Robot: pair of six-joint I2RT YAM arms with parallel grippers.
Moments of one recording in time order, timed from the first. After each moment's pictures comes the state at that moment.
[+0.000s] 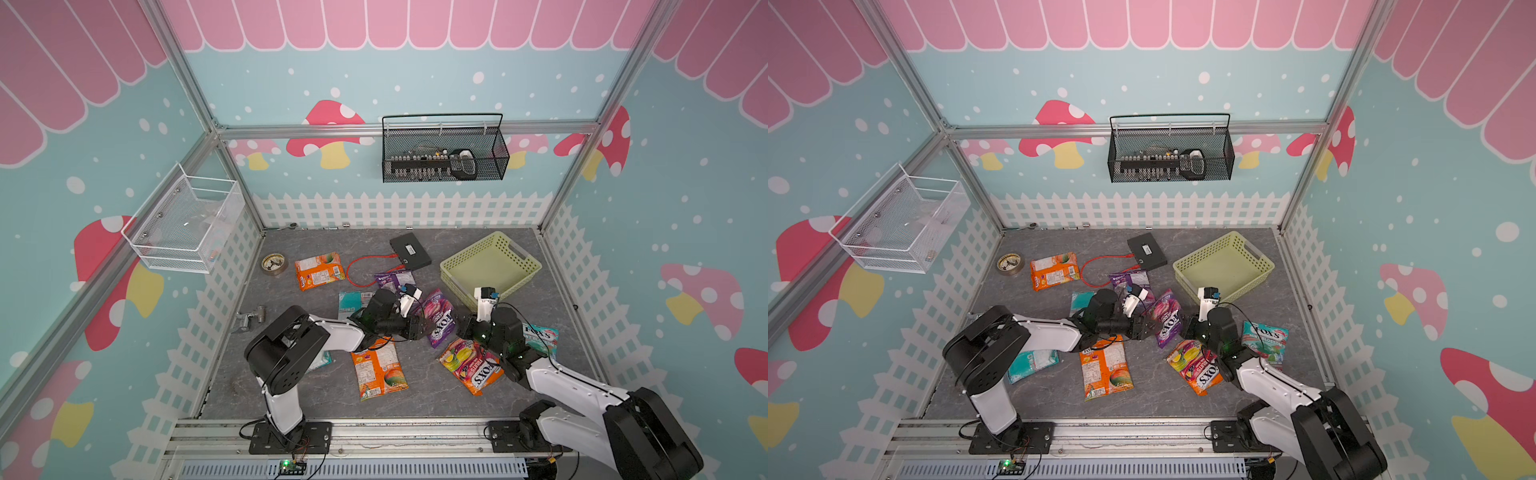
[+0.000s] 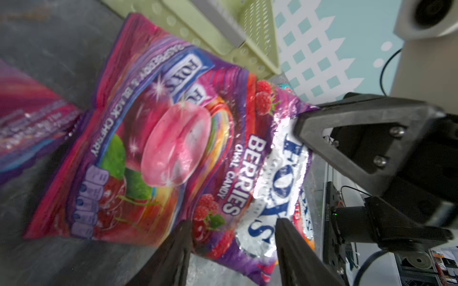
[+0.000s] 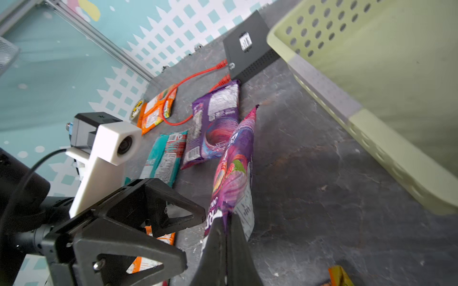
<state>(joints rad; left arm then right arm) -0.70 1.73 0.78 0.49 0.57 -0.51 0.45 1.08 0.35 0.35 -0.19 0.61</state>
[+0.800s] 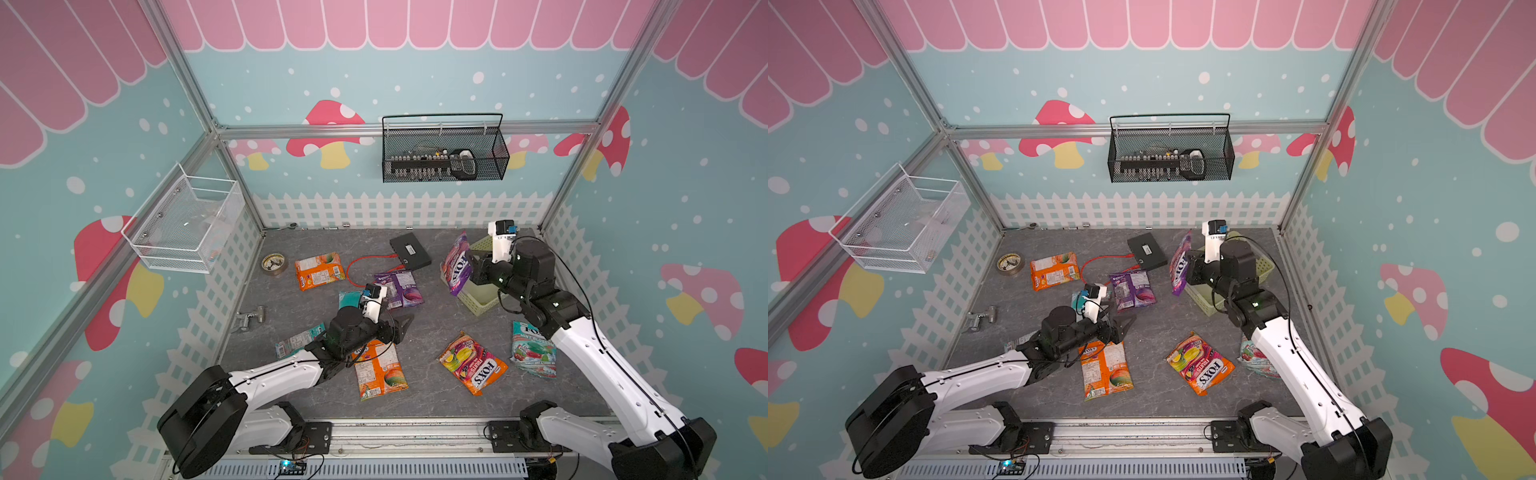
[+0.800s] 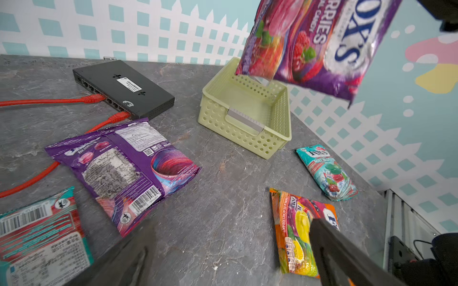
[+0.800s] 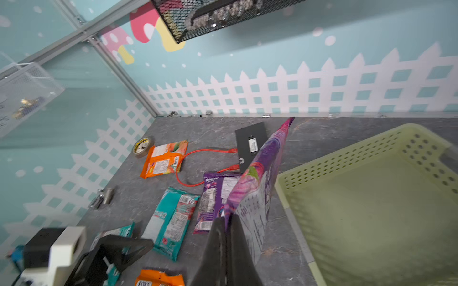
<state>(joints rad) -0.72 1.24 0.46 0.53 0.12 -0.33 0.32 1.15 1.12 -0.32 -0.13 0.30</state>
